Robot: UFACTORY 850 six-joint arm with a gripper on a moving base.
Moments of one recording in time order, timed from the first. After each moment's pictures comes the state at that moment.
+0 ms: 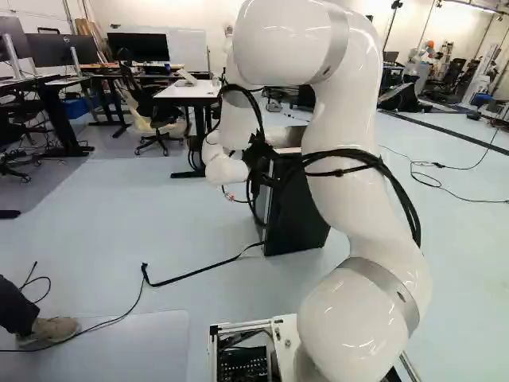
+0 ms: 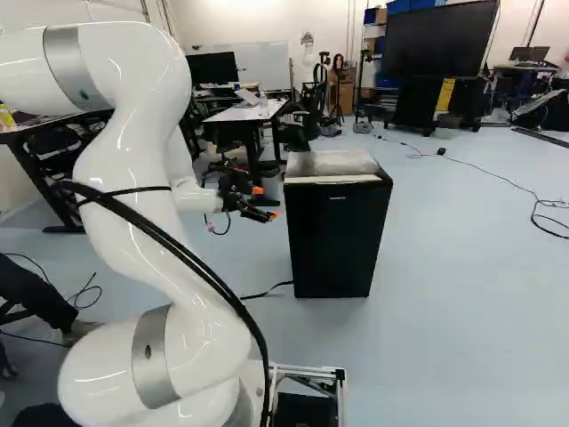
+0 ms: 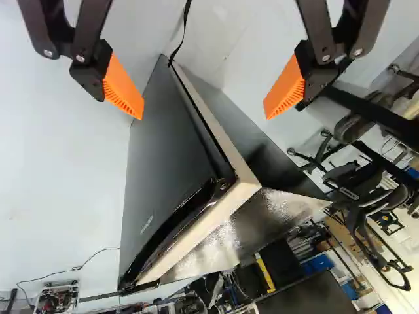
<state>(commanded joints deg) 25.9 -31.2 -48.8 79.0 61.0 0.0</state>
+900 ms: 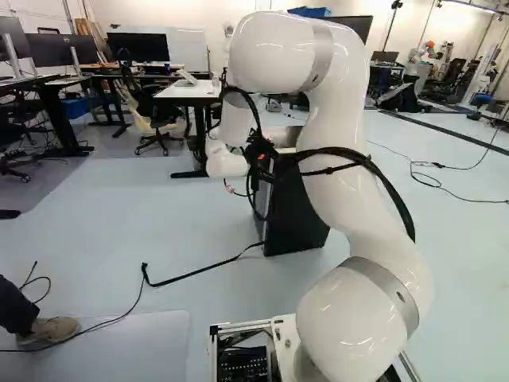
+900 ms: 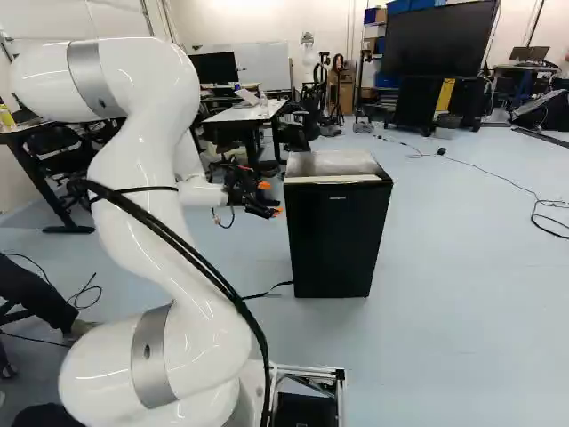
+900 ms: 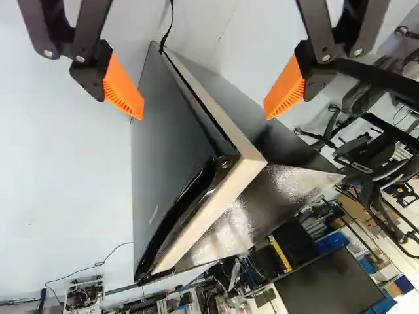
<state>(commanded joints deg) 23.5 -34.9 -54.7 81.5 62.6 0.0</state>
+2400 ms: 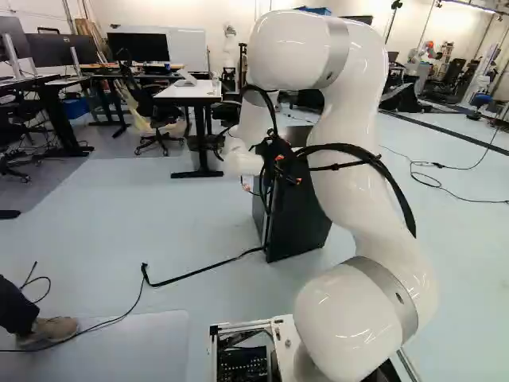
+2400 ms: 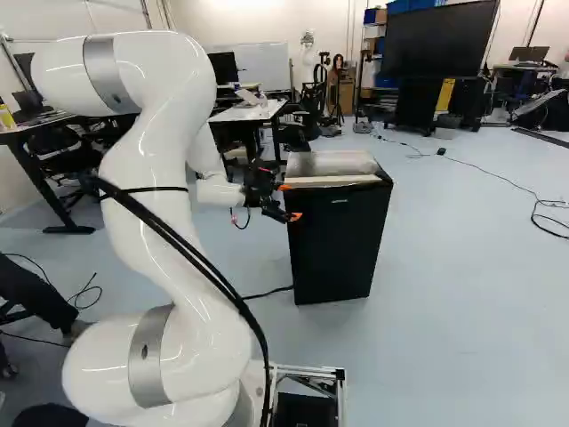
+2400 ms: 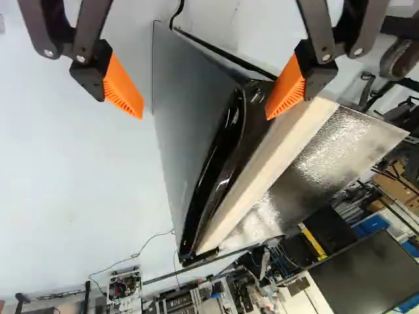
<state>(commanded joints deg) 16.7 -32.7 -51.1 84.1 62.6 0.0</state>
